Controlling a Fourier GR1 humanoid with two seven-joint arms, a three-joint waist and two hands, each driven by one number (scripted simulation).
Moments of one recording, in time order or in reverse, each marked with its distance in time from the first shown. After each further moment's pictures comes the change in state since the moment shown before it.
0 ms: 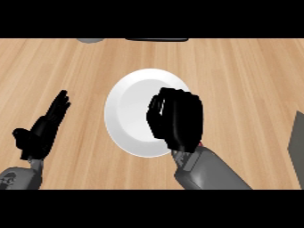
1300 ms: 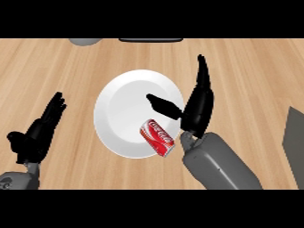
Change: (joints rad) left arm 0.037 -0.014 0.037 -0.039 -0.021 0.004 0.018; right arm -0.017 -0.030 -0.095 0.176 -0.414 -0.759 -0.154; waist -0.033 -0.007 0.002
